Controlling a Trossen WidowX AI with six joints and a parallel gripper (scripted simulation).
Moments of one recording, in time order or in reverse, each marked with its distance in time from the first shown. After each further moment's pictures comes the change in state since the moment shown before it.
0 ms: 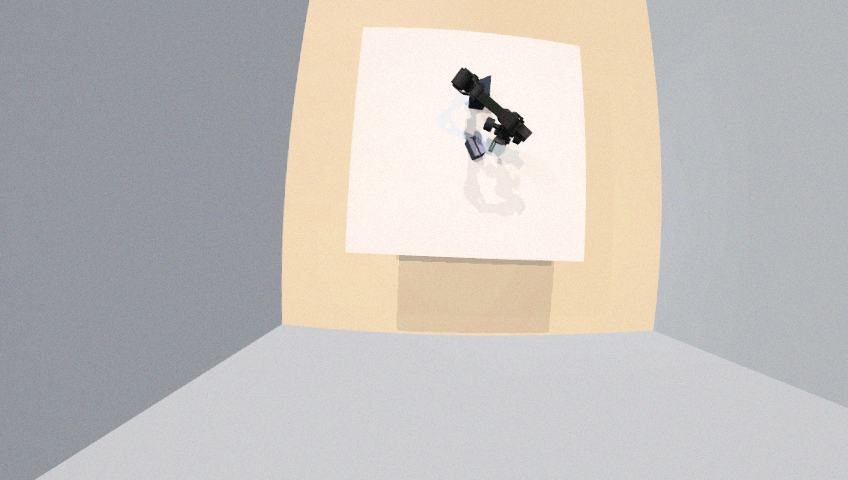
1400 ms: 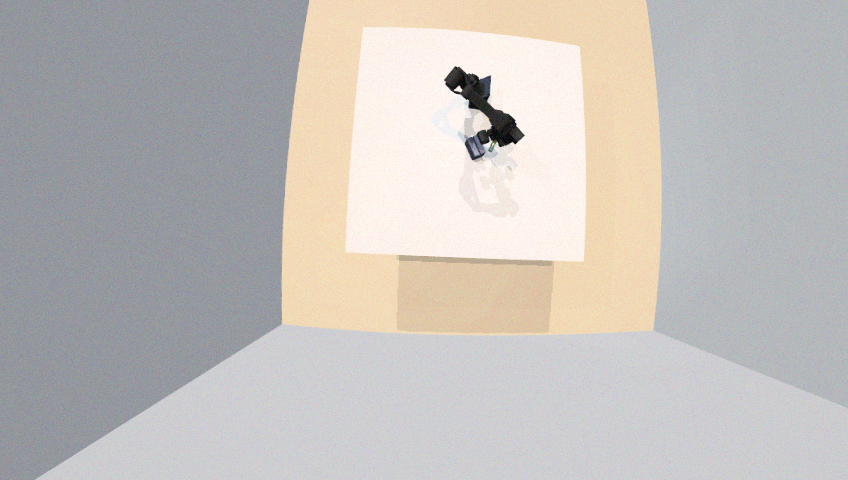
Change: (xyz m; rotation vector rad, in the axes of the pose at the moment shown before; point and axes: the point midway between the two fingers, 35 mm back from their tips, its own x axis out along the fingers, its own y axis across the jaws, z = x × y) arm -0.002 -0.026 0.019 -0.791 0.006 0.008
